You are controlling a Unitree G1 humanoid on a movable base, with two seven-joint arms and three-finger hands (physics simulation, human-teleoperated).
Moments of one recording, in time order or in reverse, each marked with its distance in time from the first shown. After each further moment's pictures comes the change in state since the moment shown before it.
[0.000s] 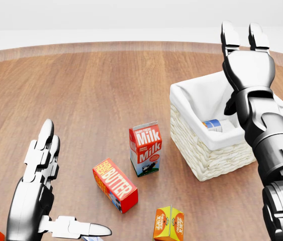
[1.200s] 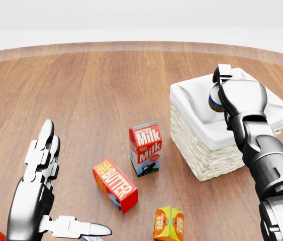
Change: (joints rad) left arm -0.002 0.000 0.000 0.005 0.001 0.000 0.002; right arm 0.096 0.020 0.028 0.030 -0.014 0.000 0.015
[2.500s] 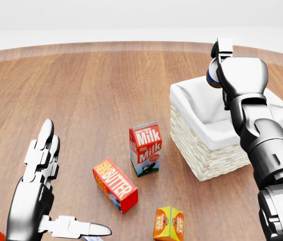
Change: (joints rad) left arm 0.001 0.000 0.001 -0.004 -0.001 0.000 -0.002; right arm -0.084 0.001 0.009 -0.018 0.000 0.000 -0.076
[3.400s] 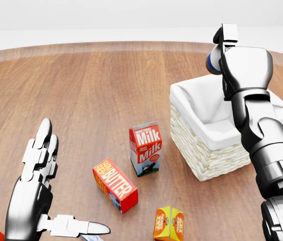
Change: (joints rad) left arm -0.006 -0.002 0.010 0.002 -0.010 0.000 -0.003; right arm 0.089 -0.012 -0.016 -0.224 0.050 0.000 -0.009
